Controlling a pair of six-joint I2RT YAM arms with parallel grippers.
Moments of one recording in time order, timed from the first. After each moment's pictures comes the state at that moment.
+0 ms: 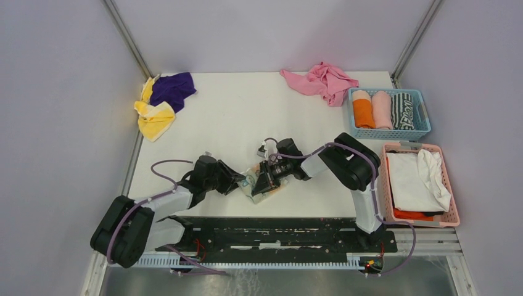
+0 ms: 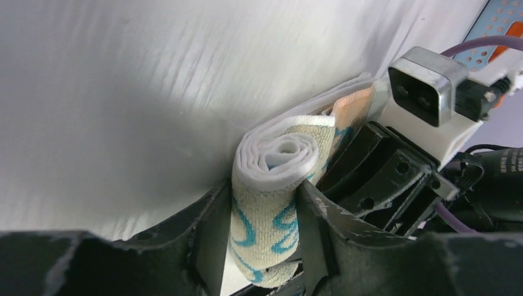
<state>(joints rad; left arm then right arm) -0.45 1.14 0.25 0.12 0.17 -1.24 0.73 2.09 0.85 0.53 -0.99 0.83</state>
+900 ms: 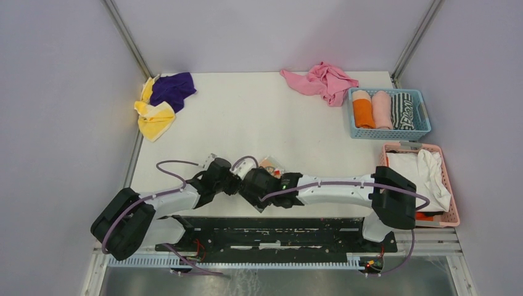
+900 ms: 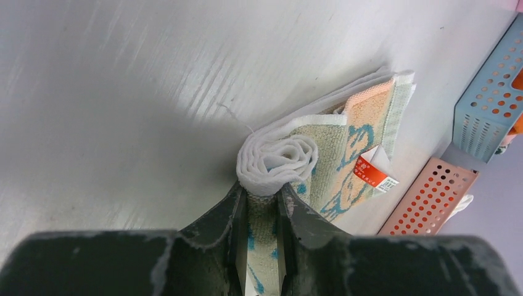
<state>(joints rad) -0.64 1.24 0.32 0.10 -0.05 -1.37 1.24 1.62 1.08 -0.44 0.26 0.27</state>
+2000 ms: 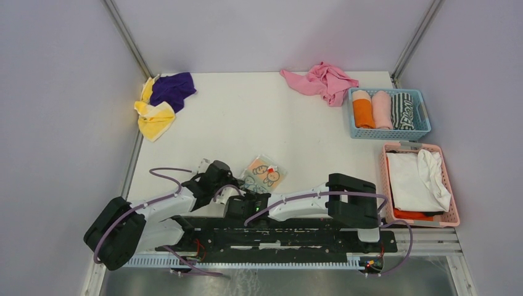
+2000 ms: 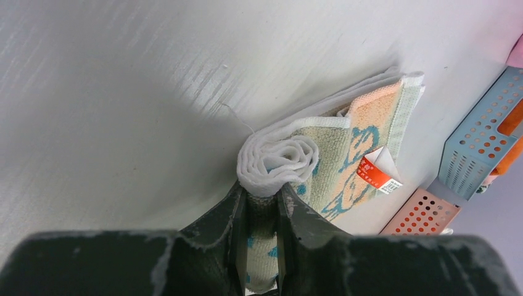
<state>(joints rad) -0.67 1.14 0.32 -0.06 -0.14 -1.53 1.43 1.93 1.20 -0.47 0.59 0.13</state>
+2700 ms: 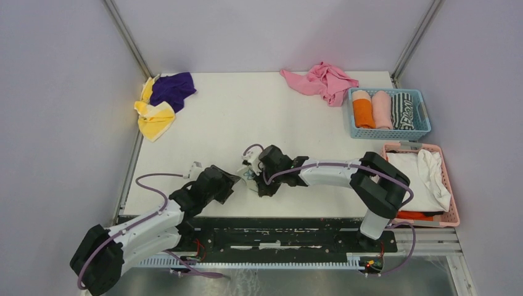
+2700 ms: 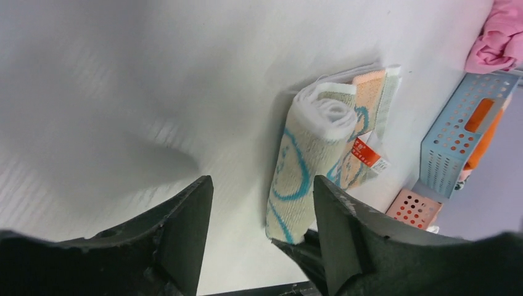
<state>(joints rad) -0.69 0.90 0.26 -0.15 -0.23 -1.53 1.05 1.73 0.99 -0.21 -0.14 0.06</state>
